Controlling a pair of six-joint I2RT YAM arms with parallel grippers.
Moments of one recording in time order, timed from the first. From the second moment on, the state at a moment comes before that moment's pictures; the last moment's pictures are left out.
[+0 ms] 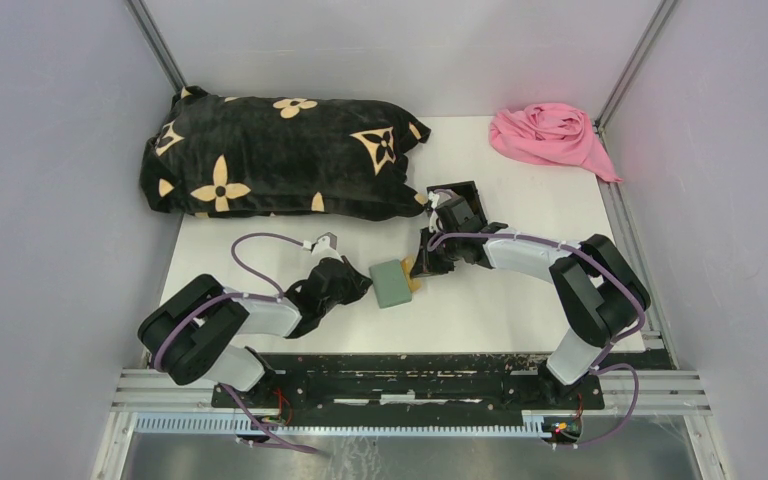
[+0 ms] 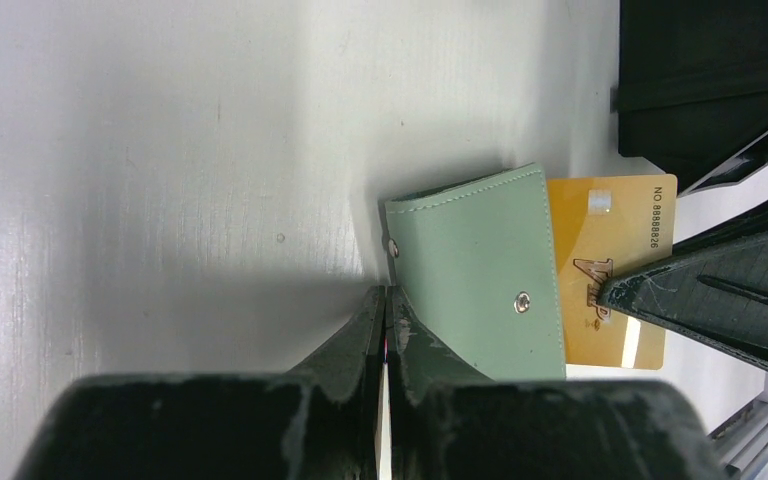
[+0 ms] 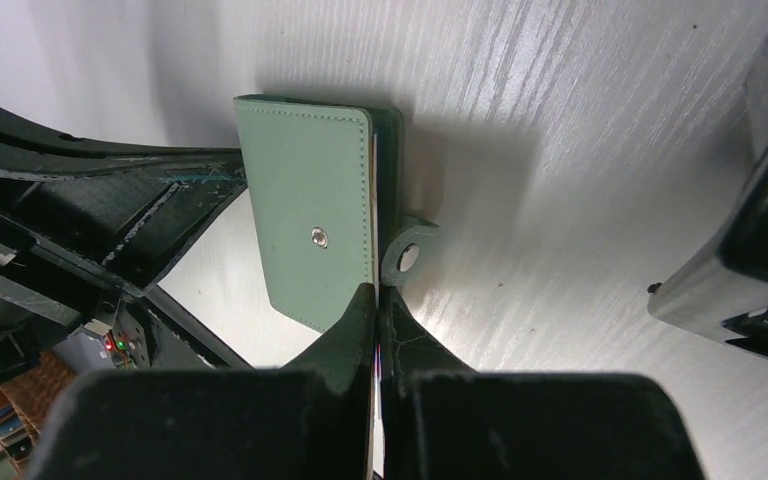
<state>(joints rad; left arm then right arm) -0.73 1.45 0.31 0.54 -0.20 -0.96 0.60 1.68 0.92 -0.17 -0.36 0.59</state>
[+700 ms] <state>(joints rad) -0.73 1.46 0.31 0.55 -0.20 -0.96 0.60 1.68 0.90 -0.14 -0.38 0.60</state>
